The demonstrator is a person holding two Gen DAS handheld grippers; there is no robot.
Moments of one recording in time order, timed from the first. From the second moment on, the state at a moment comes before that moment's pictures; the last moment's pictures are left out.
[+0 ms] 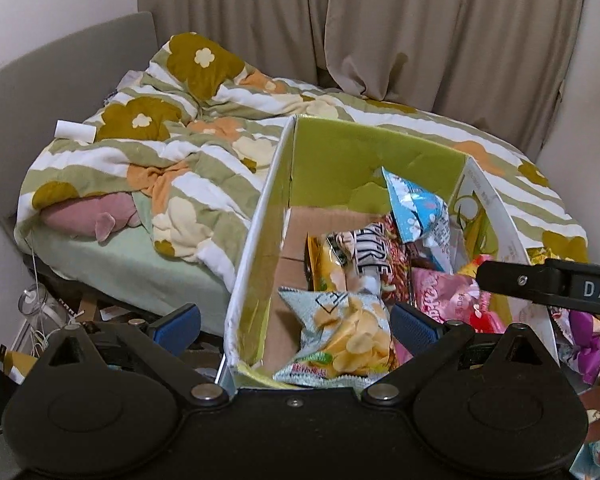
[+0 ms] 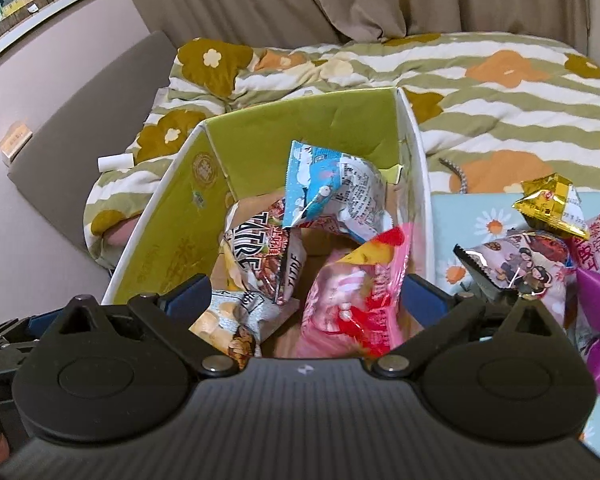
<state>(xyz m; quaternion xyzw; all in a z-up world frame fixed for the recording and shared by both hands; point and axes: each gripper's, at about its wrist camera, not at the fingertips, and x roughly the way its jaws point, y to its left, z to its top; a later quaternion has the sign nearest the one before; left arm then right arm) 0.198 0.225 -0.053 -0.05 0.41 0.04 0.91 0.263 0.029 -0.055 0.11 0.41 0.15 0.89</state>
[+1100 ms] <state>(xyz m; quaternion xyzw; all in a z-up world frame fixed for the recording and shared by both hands) 0.195 0.131 0.010 0.02 0.34 -0.13 0.93 0.174 -0.088 0.033 0.10 0.30 0.00 0.95</state>
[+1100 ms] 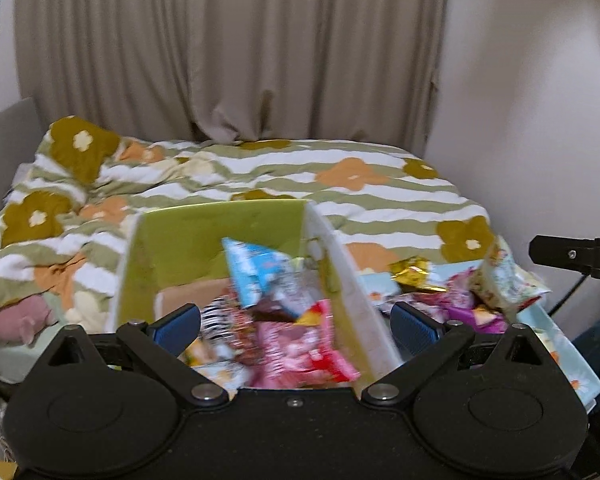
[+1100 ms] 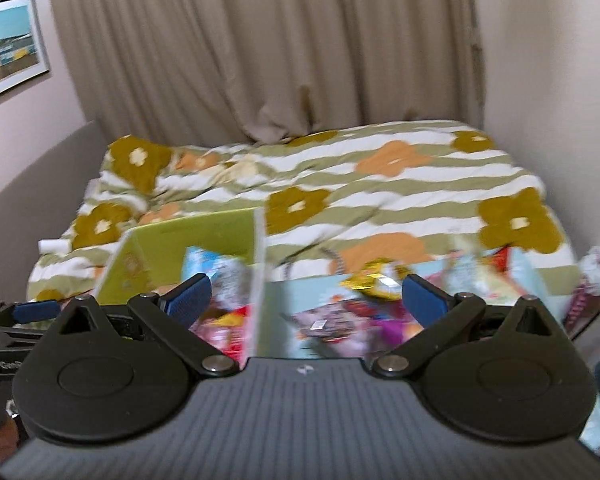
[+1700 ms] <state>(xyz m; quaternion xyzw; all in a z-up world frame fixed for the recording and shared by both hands) 0.216 -0.030 -0.039 0.00 0.40 -0.18 0.90 0.205 -0.234 -0.015 0.04 0.32 0.03 0.94</state>
